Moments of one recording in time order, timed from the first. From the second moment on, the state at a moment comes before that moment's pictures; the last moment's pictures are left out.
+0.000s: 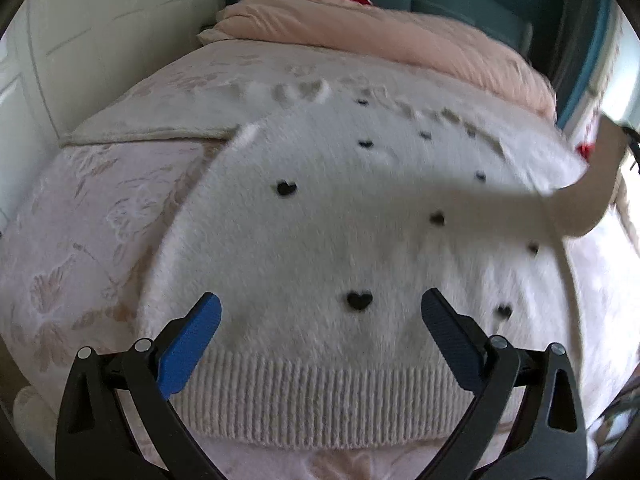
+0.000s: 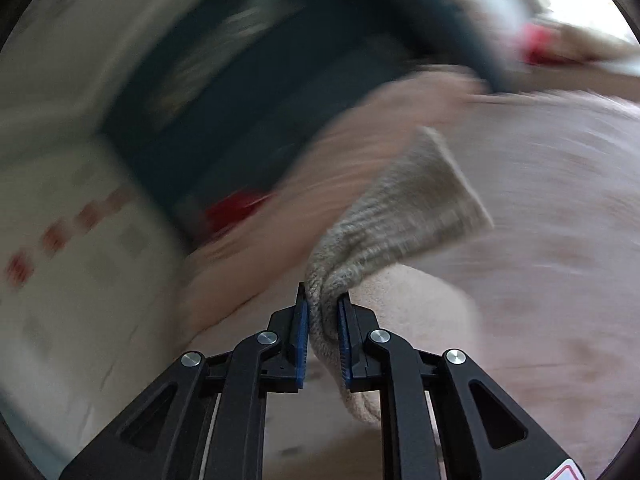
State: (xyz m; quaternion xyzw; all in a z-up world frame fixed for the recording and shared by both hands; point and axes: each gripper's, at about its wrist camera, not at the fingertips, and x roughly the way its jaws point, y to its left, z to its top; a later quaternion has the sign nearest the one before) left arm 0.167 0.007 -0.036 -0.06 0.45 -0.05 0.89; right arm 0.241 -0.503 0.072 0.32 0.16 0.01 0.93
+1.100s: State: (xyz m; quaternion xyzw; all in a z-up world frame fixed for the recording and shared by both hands) left arm 0.444 -0.022 -0.031 -0.24 0.41 -0.14 0.87; right arm 0.267 -0.423 -0.076 0.41 0.26 -0.01 0.87
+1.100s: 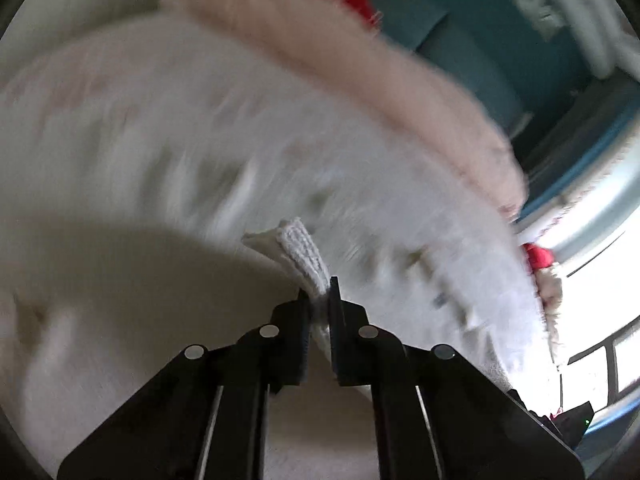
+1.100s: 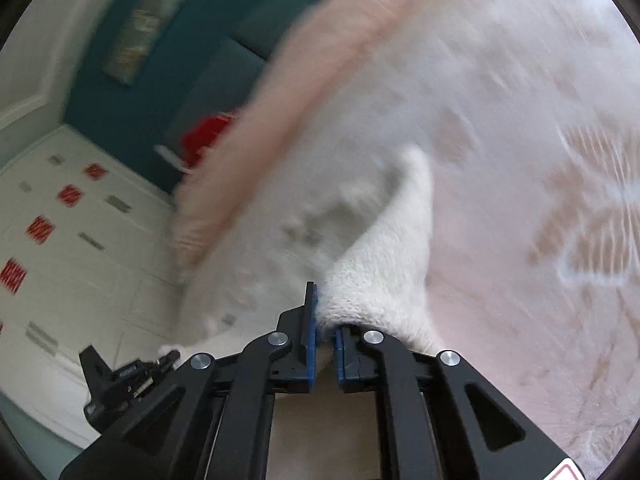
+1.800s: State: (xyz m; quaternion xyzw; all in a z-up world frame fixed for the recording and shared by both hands) left arm 0.416 0.014 -0.126 -0.21 0.41 -0.13 0.88; right arm 0.287 -0.393 -0.077 0.24 0.34 -0.10 0.90
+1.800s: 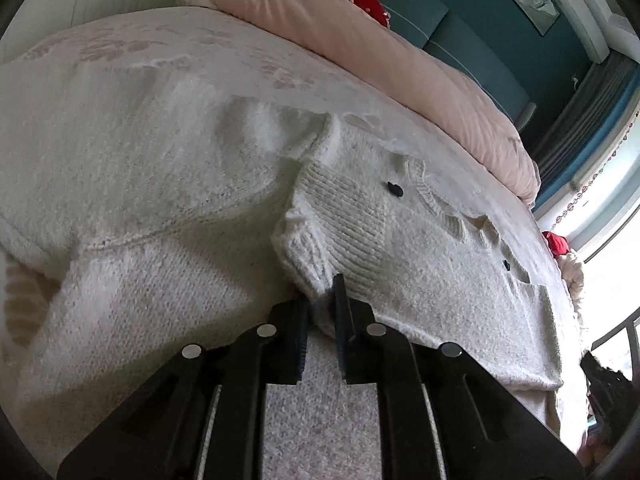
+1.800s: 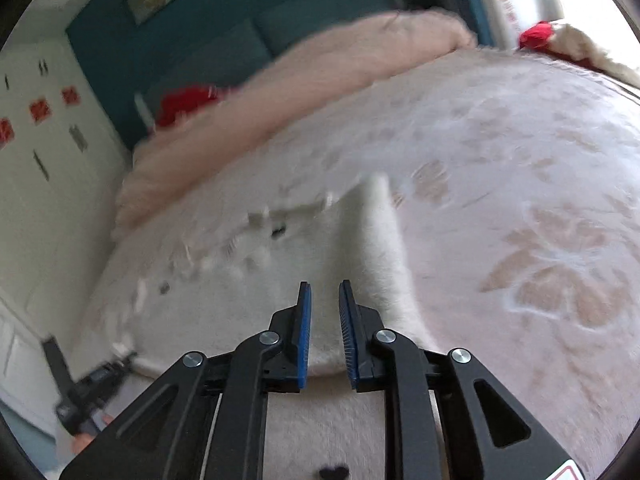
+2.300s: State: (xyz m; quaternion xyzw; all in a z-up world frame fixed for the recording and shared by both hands) left arm 0.384 0.085 -0.099 -0.32 0.38 -0.11 0.86; right arm 0.261 -0.371 -0.081 0.23 0.35 -0.13 0.90
